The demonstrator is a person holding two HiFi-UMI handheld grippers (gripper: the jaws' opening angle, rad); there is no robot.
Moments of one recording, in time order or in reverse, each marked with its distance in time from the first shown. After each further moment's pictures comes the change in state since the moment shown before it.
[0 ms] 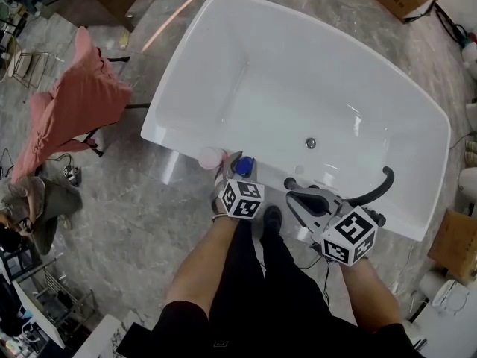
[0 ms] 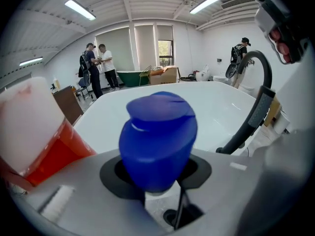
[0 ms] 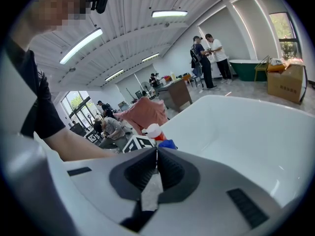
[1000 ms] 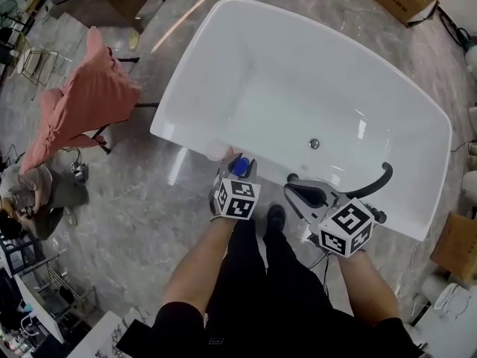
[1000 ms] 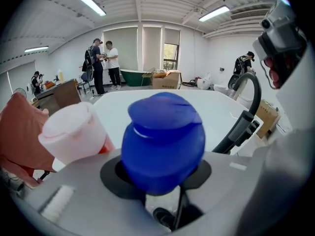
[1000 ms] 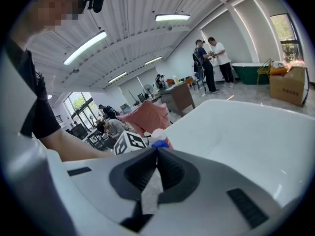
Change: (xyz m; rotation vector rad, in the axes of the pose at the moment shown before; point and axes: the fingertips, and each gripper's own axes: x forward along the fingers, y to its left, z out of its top) left arm -0.049 0.006 0.010 -0.109 -0.012 -0.049; right arm -0.001 0.018 0.017 -0.024 -0.037 0.019
